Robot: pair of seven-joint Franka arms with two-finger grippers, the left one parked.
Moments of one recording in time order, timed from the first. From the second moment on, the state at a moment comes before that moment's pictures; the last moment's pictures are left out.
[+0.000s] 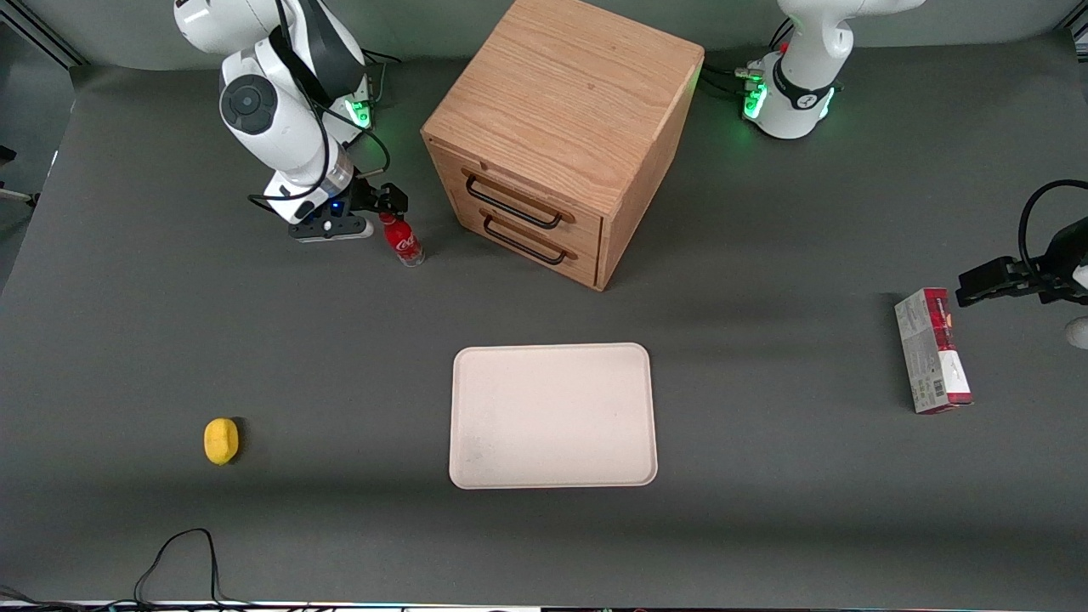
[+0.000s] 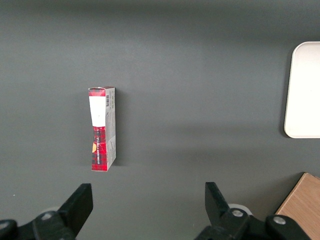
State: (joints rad) arm 0.48 -0.22 -0.01 -2.52 0.14 2.22 0.38
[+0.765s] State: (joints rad) arm 0.53 -0.22 0.00 -2.58 0.14 2.28 0.38
